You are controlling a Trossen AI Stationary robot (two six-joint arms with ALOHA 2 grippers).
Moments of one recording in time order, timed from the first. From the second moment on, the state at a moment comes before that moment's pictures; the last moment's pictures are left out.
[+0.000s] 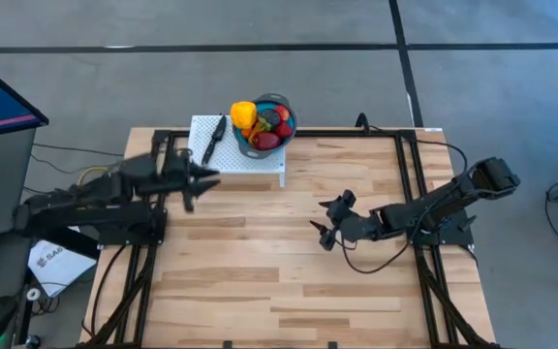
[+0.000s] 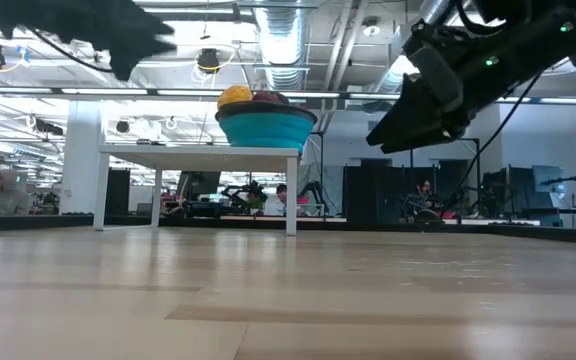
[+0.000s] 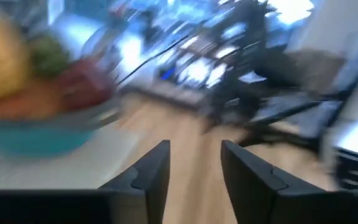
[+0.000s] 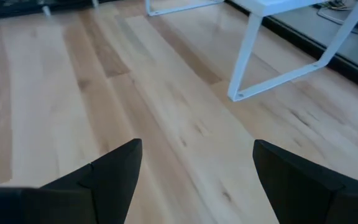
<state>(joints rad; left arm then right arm) 0.28 0.53 0.47 -0.06 0.03 -0.23 0.29 1.39 0.58 0.16 0.68 0.43</state>
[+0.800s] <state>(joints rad) 0.15 0.00 0.03 0.19 0.08 -0.11 0.23 1.39 0.58 0.25 0.59 0.47</state>
